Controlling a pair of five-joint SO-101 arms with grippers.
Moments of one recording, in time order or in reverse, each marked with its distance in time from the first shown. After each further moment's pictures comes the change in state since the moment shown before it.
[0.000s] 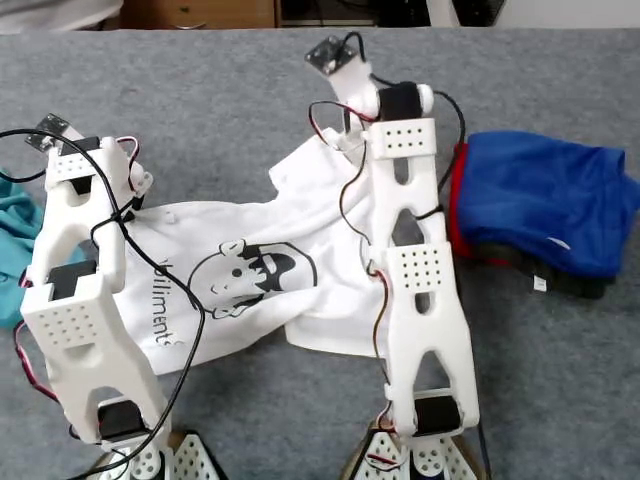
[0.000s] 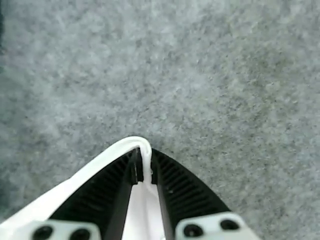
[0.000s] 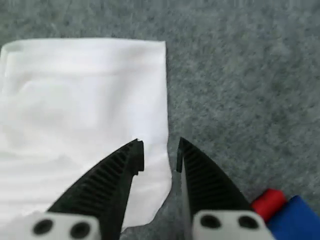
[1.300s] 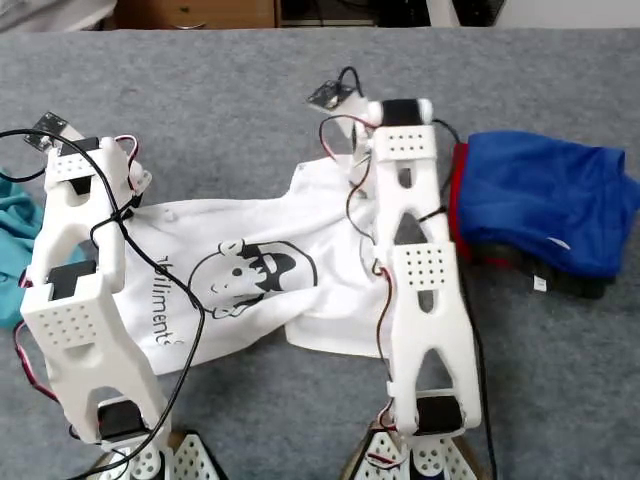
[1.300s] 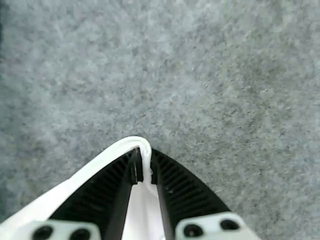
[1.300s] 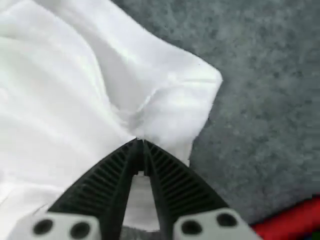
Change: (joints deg) left arm 0.0 0.0 0.0 -1.5 0.0; right arm 2.8 2.0 8.5 4.7 9.1
